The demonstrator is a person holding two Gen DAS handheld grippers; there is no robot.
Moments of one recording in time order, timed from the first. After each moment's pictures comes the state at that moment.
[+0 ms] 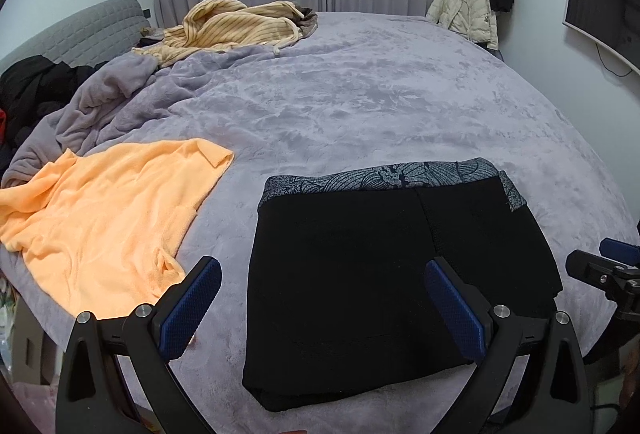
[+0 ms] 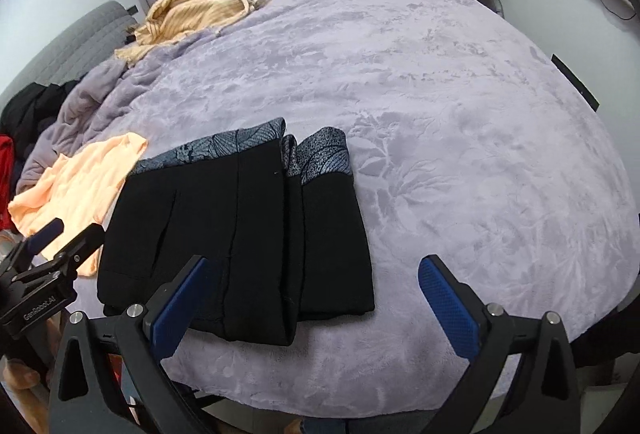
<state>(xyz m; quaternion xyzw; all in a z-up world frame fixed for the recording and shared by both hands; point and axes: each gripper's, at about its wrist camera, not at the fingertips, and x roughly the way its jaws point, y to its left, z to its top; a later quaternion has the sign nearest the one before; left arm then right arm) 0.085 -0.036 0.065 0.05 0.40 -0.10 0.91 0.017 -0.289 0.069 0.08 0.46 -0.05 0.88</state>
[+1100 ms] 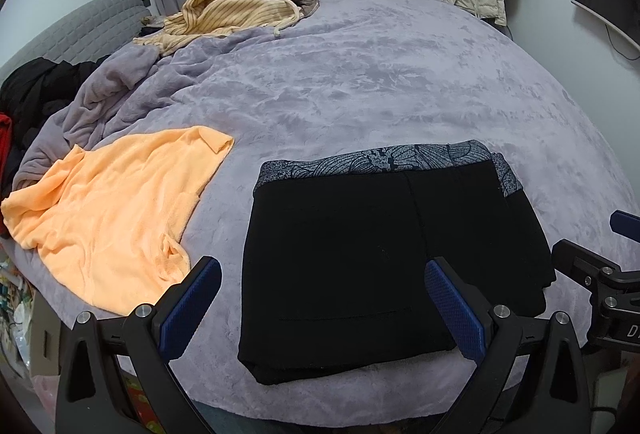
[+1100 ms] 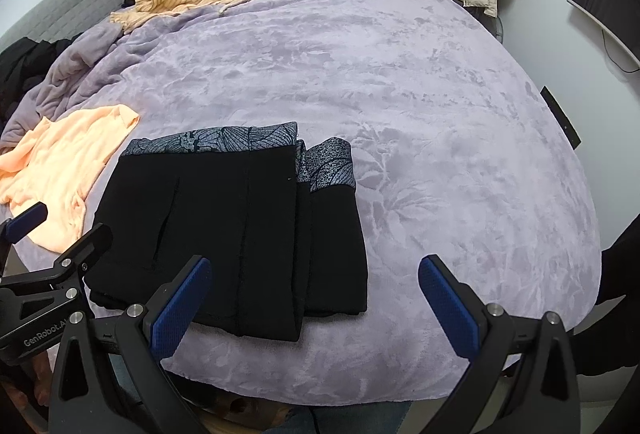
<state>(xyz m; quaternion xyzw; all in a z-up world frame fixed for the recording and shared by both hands) 0.085 -0.054 0.073 0.07 0.44 -0.08 0.89 0.024 -0.257 0.093 0.00 0.48 -0.08 0.87</state>
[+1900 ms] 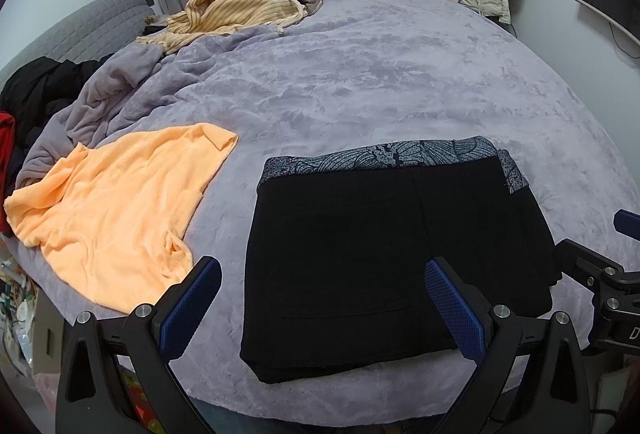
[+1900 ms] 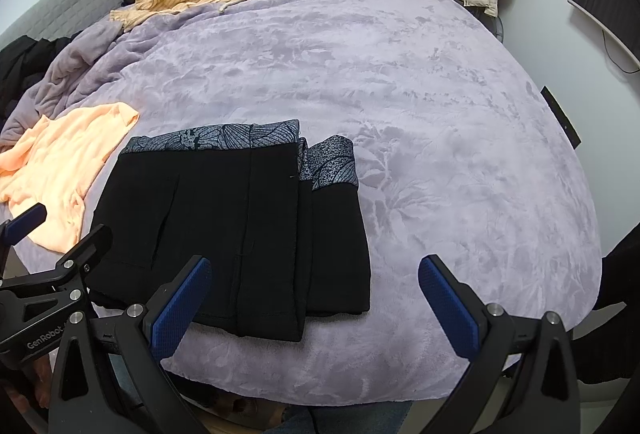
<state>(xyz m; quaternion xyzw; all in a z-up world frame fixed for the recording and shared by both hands) 0.086 -0.051 0.069 0.07 0.44 -0.07 0.89 0.025 -0.256 0.090 0.00 0.48 -0.08 0.87</state>
